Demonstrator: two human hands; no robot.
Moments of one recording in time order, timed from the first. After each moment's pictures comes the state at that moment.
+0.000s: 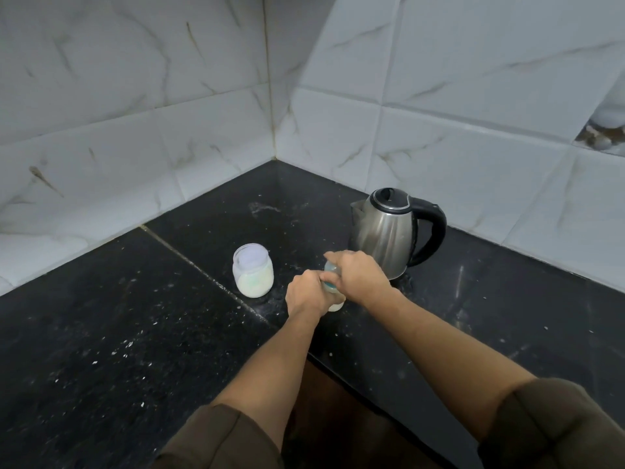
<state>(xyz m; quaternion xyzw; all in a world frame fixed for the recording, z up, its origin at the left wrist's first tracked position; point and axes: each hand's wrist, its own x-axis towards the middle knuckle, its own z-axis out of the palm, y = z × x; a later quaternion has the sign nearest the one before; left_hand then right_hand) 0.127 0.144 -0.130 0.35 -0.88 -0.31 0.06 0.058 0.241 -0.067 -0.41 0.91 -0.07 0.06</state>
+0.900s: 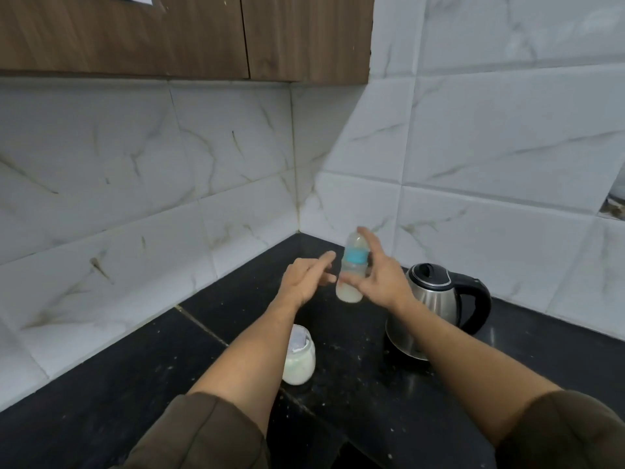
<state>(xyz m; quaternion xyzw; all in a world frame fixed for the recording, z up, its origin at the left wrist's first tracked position) 0.112 -0.005 0.013 0.21 -0.82 -0.51 0.15 0.014 0.160 0.010 -0.36 0.82 -0.45 -0.04</state>
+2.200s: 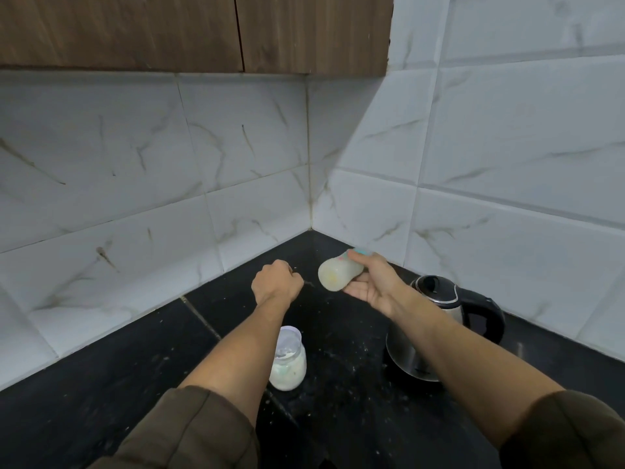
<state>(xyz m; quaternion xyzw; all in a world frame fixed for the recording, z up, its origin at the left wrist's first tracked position) 0.089 -0.032 -0.004 0.44 -0.87 -0.17 0.18 -0.029 0.141 0.014 -0.14 0.57 -0.72 0.38</state>
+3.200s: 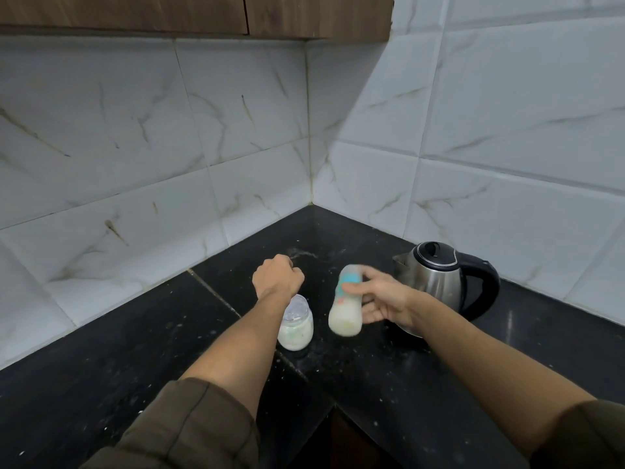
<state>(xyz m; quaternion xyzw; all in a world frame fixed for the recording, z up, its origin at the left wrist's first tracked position) 0.131 -0.018 -0.039 0.43 -0.88 -0.15 0.16 0.017 0.190 -0.032 -0.23 0.68 -0.53 0.44</state>
